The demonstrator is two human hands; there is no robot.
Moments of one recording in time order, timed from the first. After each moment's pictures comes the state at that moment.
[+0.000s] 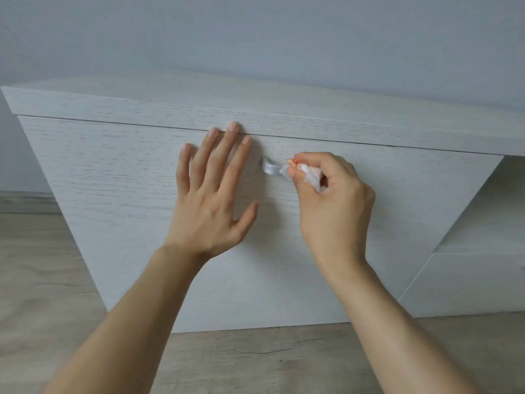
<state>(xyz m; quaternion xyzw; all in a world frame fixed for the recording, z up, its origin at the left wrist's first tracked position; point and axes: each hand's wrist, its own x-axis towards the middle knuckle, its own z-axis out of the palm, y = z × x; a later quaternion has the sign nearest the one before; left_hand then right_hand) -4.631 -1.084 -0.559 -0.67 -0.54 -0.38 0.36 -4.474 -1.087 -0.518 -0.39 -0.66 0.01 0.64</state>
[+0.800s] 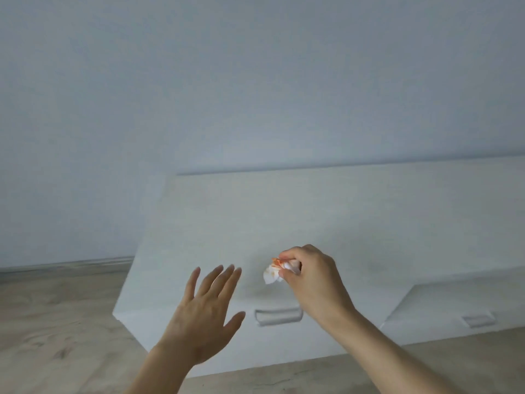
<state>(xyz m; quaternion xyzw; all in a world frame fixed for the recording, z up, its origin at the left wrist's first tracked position) -4.636 -1.134 -0.339 -0.76 -0.65 0.00 0.07 -4.444 -1.067 -0.297 -0.54 -0.74 0.26 0.31</state>
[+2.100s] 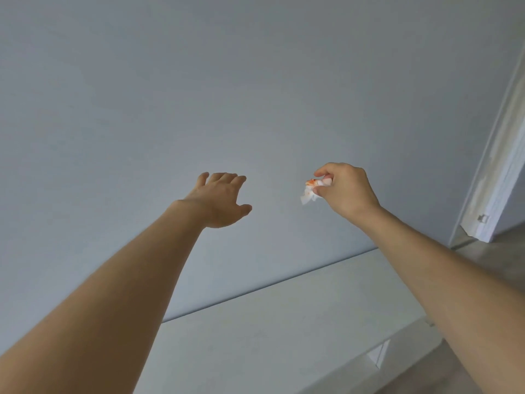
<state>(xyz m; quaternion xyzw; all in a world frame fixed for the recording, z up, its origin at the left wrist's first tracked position) -4.359 -0.989 0.306 -0.82 -0.56 -0.09 0.12 -4.121 -1.016 0.308 -0.62 -0.66 -0.02 0.43</state>
